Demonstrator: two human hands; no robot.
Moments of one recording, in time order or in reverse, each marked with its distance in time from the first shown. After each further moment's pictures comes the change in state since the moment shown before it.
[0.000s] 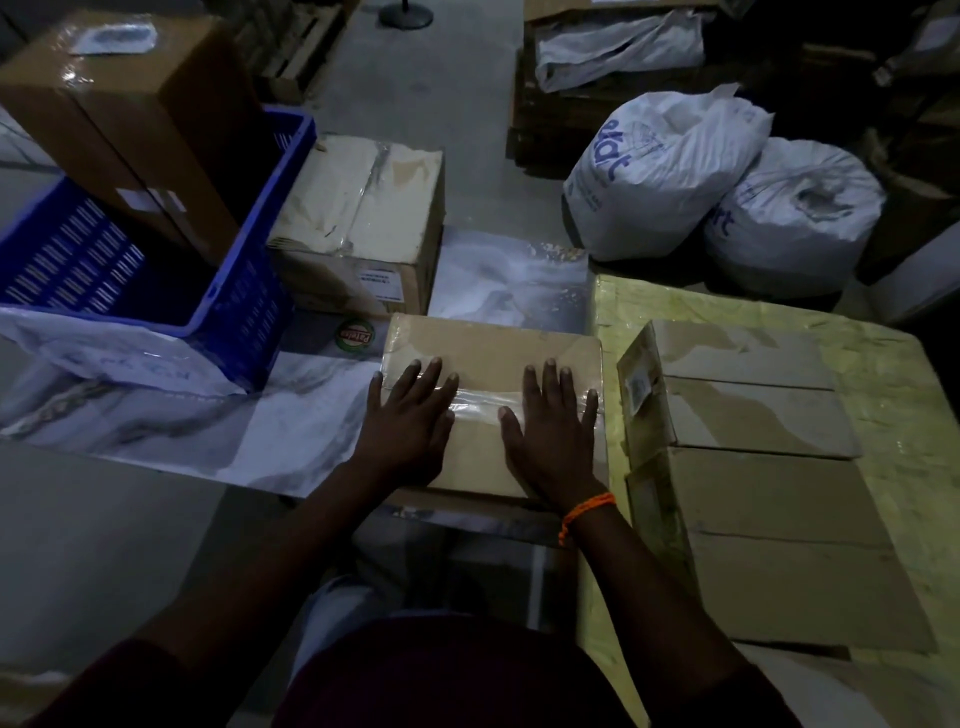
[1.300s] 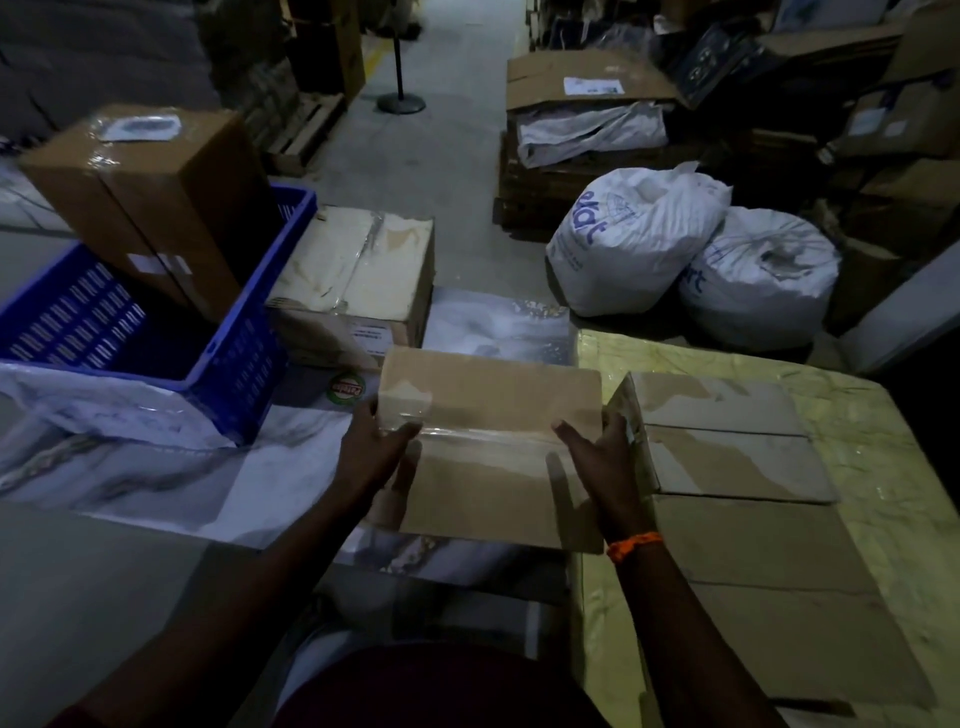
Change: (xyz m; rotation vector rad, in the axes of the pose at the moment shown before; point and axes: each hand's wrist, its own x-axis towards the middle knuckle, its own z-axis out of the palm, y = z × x) left_hand 0.013 0.001 -0.049 -1.074 0.201 -0.554; right_hand 0.020 0.042 -0.068 0.982 0.109 0.522
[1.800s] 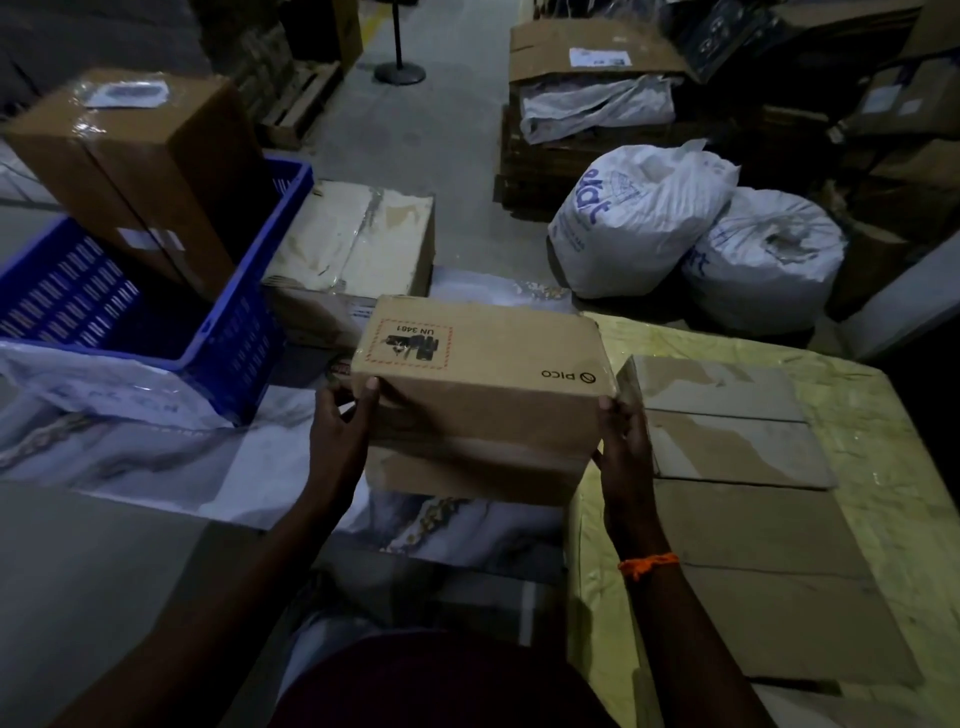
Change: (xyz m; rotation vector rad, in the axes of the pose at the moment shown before) left_hand -0.021 -0.003 -0.020 -0.263 0.089 0.095; right_hand -0.031 -0.004 -0.017 0.313 0.010 -0.037
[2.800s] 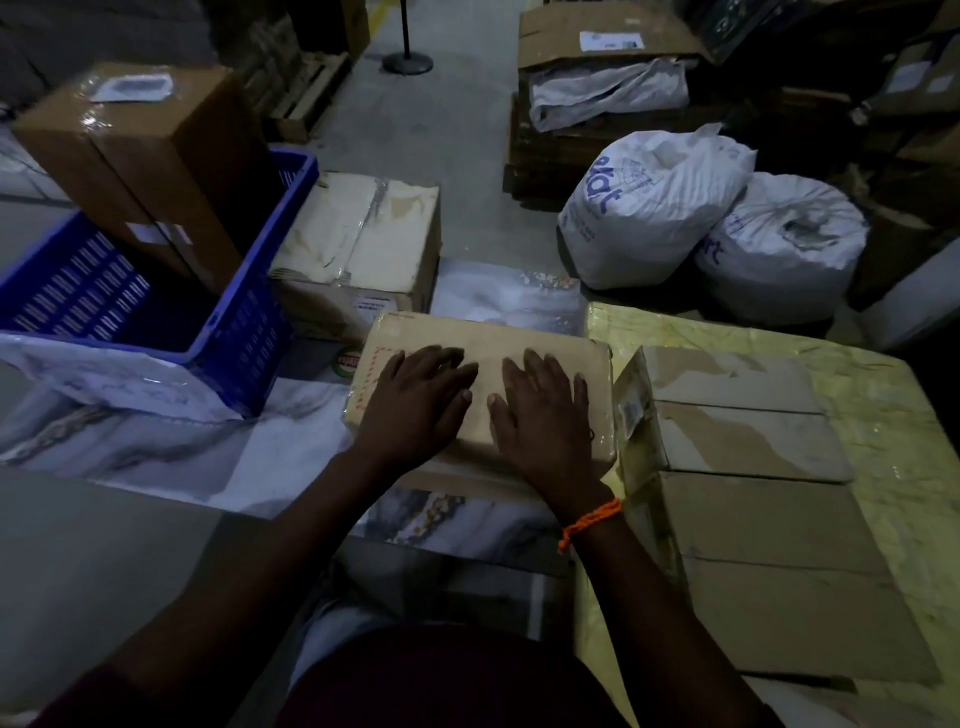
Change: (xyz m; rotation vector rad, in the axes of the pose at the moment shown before) left_hand 0.017 0.021 0.046 0.967 -0.287 0.778; right_hand -0.010 -0.018 0.070 -1.170 -0.251 -0.587
